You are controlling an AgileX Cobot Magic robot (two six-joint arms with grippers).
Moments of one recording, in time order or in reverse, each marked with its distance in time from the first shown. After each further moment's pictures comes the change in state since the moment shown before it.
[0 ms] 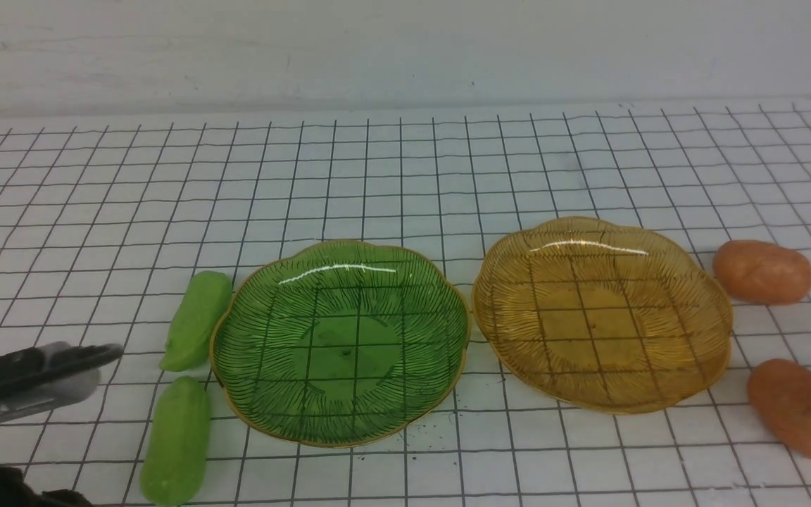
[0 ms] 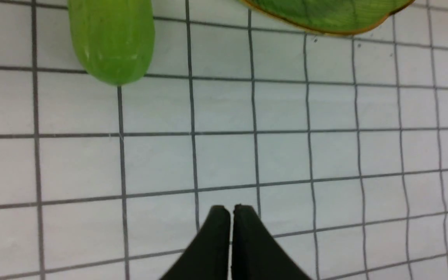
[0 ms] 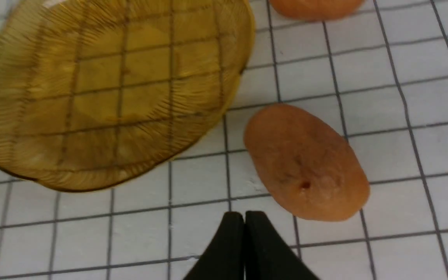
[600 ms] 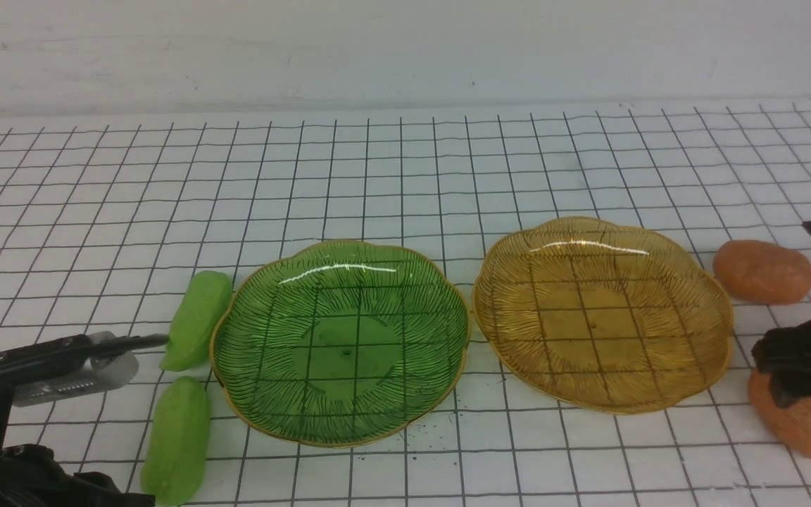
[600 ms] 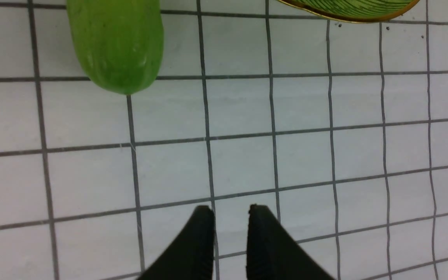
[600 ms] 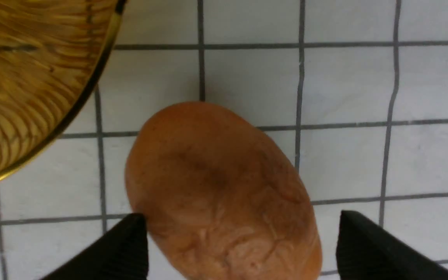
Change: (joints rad) right arm 0.000 0.638 -0.353 -0.194 0.226 -0.049; left arm 0.000 0.094 -0.013 0.004 -0.031 0.056
